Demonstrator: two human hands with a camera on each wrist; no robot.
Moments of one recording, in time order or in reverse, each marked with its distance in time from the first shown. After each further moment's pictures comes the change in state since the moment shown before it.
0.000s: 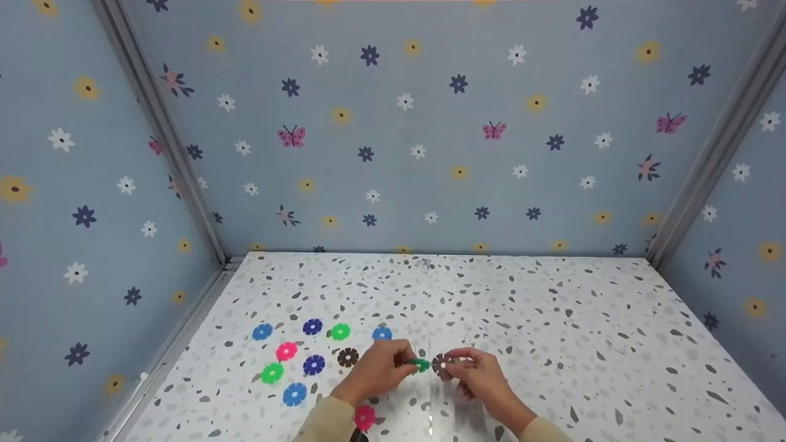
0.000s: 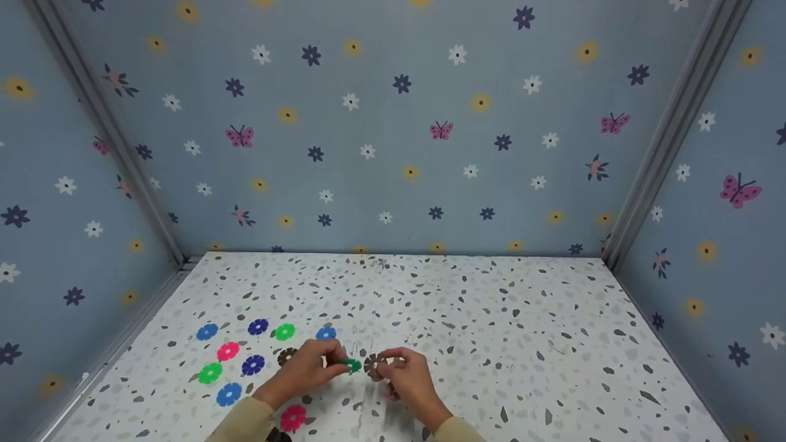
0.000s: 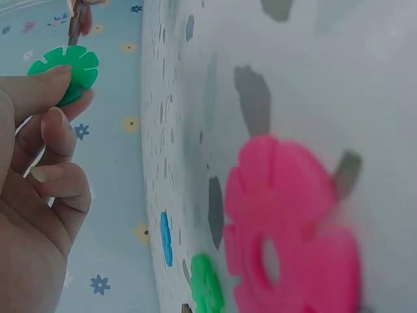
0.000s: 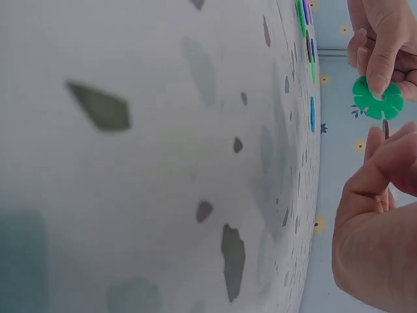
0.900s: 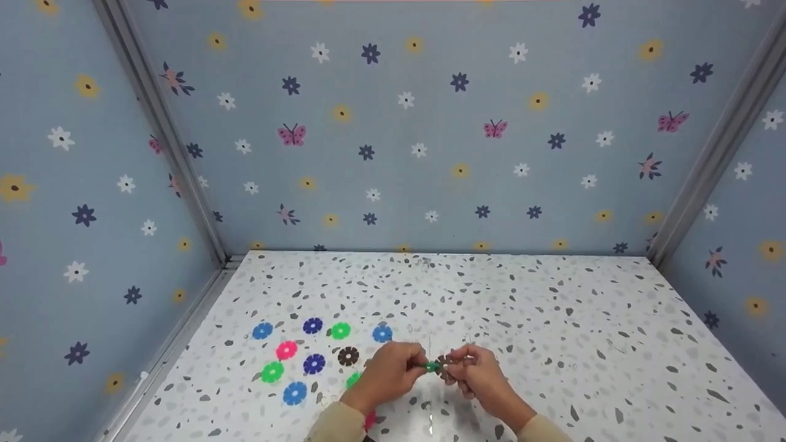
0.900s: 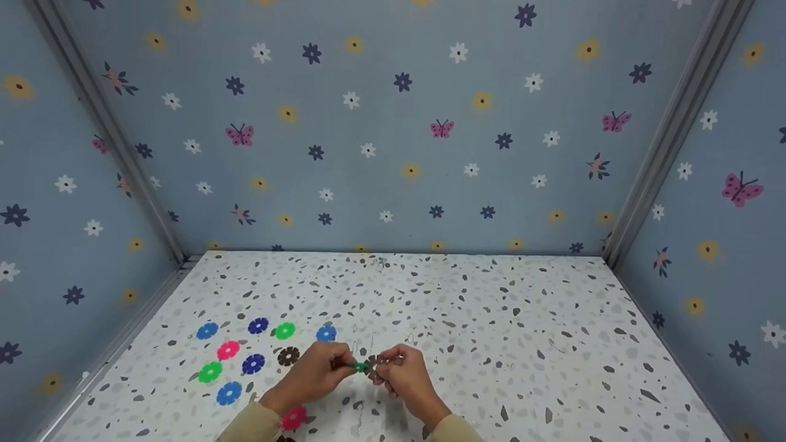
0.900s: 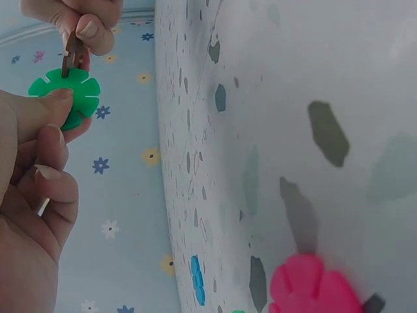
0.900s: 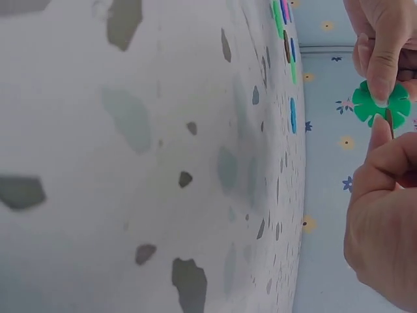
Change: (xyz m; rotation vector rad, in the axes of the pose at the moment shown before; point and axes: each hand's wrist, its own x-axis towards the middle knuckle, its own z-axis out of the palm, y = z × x) left_hand 0.002 0.023 0.011 0.116 0.077 0.190; right_hand -0.006 -0.013 0.002 0.111 -0.074 -0.010
